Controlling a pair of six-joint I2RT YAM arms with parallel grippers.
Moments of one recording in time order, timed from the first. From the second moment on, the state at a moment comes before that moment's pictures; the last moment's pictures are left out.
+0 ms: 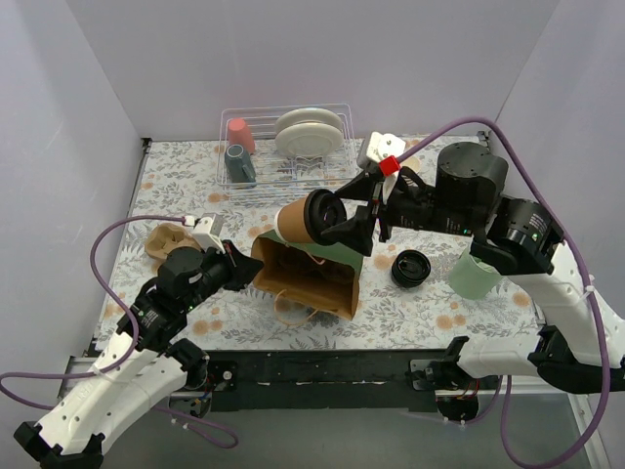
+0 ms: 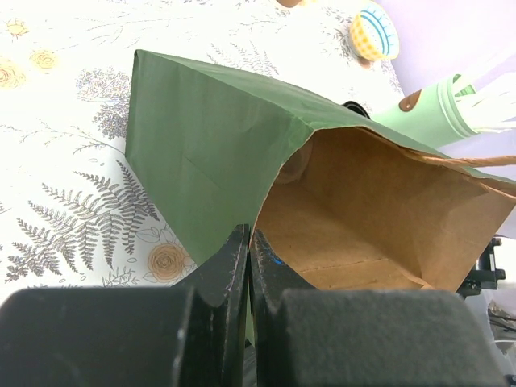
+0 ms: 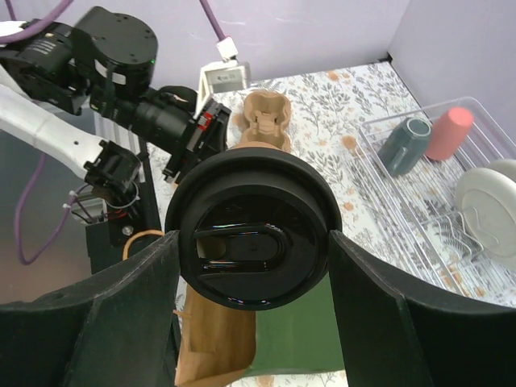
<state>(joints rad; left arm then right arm) -0.62 0.54 0.68 -0.46 0.04 -0.61 0.99 1.21 1.83 -0.81 -0.29 -0.13</state>
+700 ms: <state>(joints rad) -0.62 0.58 0.73 -0.47 0.04 -0.64 1.08 1.14 1.77 -0.77 -0.32 -0.16</state>
